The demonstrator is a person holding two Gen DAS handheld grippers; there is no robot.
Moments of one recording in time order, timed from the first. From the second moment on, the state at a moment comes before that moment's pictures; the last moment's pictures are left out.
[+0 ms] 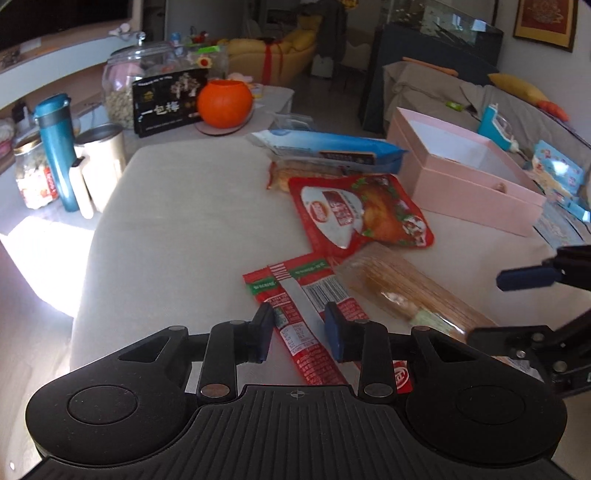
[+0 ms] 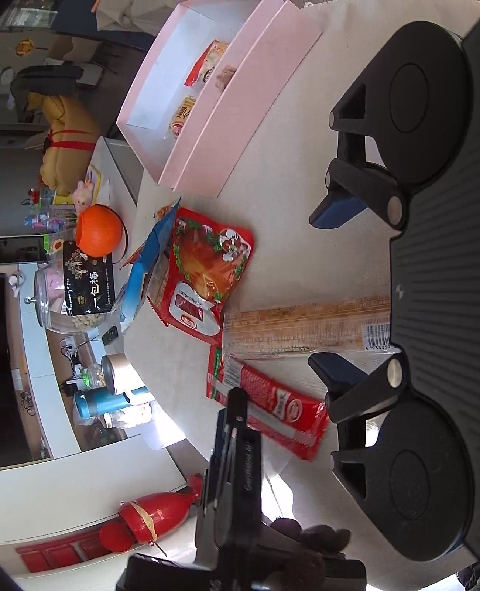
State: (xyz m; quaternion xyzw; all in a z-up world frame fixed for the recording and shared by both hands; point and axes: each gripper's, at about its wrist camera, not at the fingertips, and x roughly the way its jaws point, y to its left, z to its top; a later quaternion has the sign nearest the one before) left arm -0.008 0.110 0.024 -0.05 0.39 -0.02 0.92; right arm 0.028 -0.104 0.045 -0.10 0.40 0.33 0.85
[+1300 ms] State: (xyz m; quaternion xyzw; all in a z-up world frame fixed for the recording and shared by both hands) left arm 0.015 0.055 0.018 0.04 0.42 -0.11 0.90; right arm 0.060 -0.133 0.018 -0.16 0.40 0.26 0.87
